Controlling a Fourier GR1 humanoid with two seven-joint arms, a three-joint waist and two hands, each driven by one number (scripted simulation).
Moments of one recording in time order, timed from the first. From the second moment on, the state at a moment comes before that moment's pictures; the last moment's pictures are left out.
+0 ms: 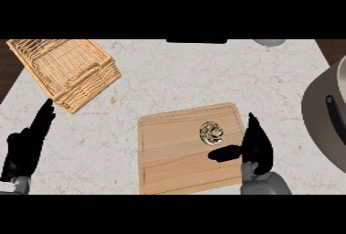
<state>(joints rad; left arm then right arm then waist) 0.01 0.50 -0.11 -1.50 0.12 0.24 0.08 -0.14 -0.01 0.29 -1.58 0.82 -0.16 1.17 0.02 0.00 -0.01</state>
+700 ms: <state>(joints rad) 0.01 0.49 -0.09 -1.50 0.11 0.22 0.09 -0.41 -0.01 0.24 -1.34 0.69 -0.04 1.25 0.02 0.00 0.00</state>
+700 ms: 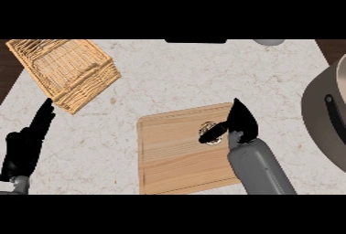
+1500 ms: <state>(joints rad) 0.03 0.46 -0.08 -1.51 0.08 0.22 0.10 -0.49 -0.01 0.23 -1.12 0.62 -0.06 1.22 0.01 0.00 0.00</state>
